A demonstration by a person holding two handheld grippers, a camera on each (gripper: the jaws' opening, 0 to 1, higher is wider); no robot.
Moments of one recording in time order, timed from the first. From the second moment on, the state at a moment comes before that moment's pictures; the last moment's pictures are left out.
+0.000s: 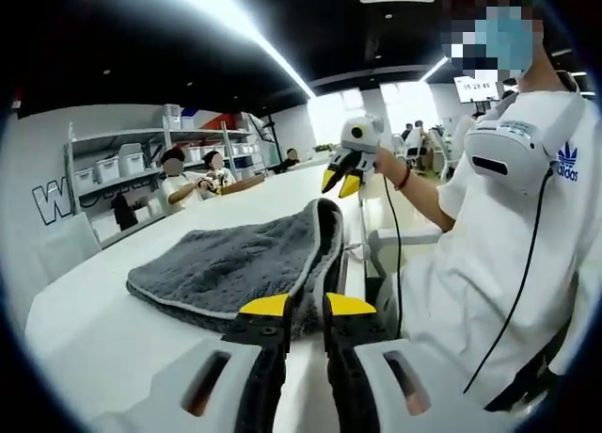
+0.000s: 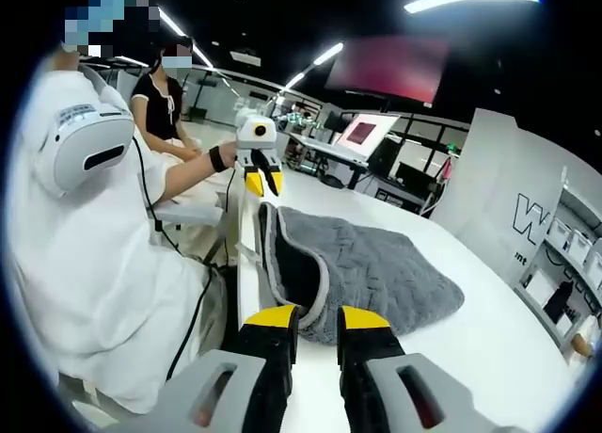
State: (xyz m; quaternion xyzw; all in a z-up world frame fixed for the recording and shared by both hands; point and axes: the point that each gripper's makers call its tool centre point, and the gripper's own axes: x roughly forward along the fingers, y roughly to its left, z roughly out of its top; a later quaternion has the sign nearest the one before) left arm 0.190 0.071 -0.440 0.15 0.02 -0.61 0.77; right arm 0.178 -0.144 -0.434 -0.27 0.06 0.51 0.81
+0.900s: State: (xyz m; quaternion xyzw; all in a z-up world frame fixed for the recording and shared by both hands) left arm 0.203 0.075 -0.434 0.12 0.02 -0.59 0.80; right arm 0.172 -0.121 -0.422 -0.32 0.03 0.50 0.80
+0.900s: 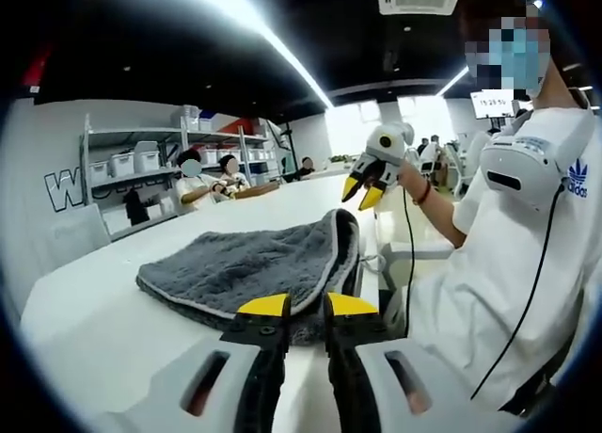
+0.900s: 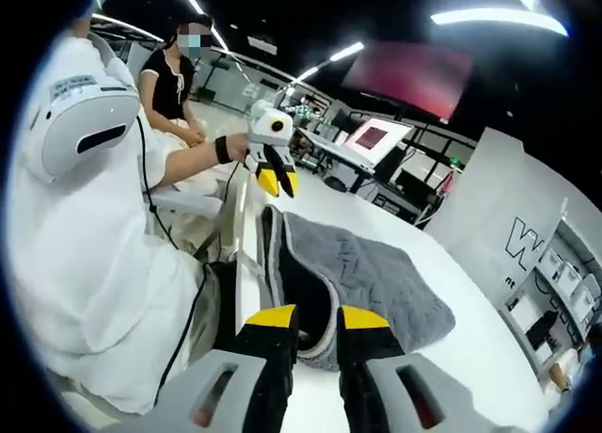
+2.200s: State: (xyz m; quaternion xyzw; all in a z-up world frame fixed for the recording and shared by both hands) left arm 0.248 0.077 -0.428 0.04 0.05 -0.52 0.85; right arm 0.172 -0.048 -0.427 -0.34 0.02 0.53 0.78
